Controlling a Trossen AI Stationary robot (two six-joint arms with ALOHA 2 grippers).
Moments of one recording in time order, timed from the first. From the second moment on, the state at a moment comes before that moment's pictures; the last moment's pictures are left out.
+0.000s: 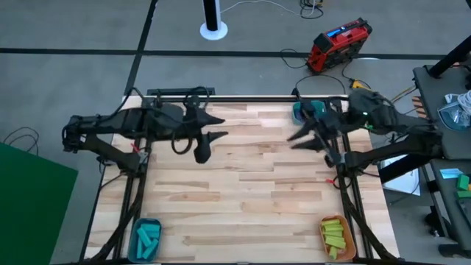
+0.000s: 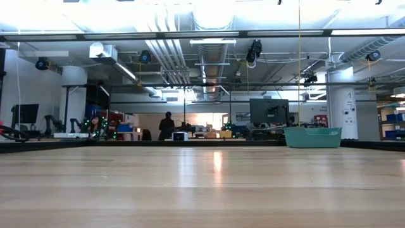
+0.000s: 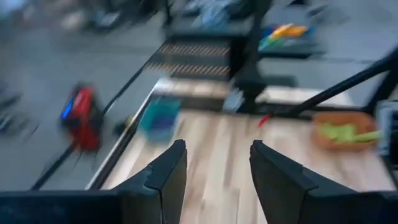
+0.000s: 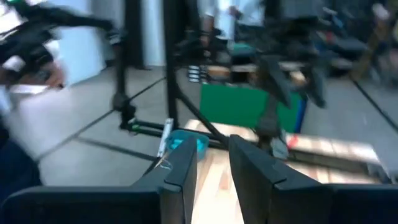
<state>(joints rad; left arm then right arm) -0.07 1.32 1.56 -0.61 -0.33 -0.08 -0.05 1.02 1.31 -0.38 -0.41 -0.02</state>
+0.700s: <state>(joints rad) 0.07 0.80 0.81 0.20 -0.03 -0.17 -0.10 0.67 0.86 -0.06 -0.55 -0.10</state>
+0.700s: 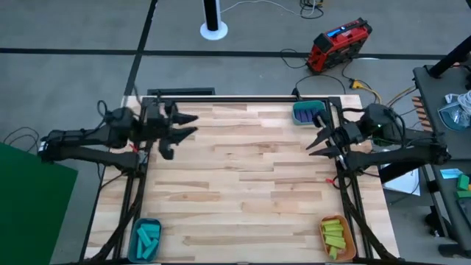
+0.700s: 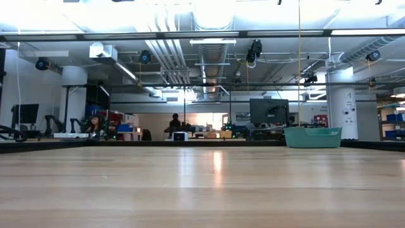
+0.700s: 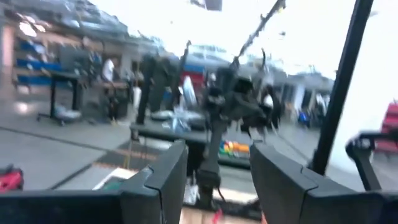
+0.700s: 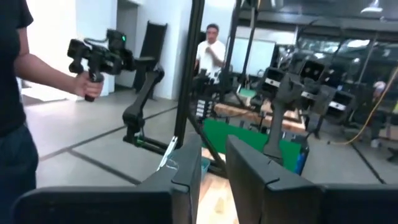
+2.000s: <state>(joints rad) 0.07 0.02 0.04 0.29 -0.11 -0.17 -0.10 0.02 0.02 0.48 -0.41 0.01</state>
